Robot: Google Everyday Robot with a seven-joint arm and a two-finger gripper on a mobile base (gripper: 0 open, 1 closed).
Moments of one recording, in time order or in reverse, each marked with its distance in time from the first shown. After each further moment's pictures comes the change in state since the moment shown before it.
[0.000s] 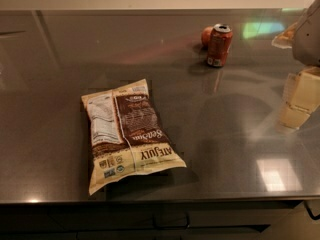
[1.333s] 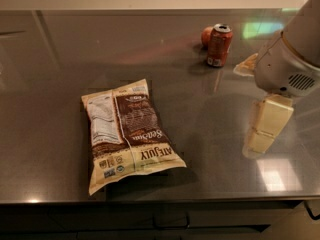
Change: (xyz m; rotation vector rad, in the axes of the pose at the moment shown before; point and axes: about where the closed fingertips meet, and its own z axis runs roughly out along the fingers) arm -0.040 0.042 0.044 -0.146 -0.118 -0.074
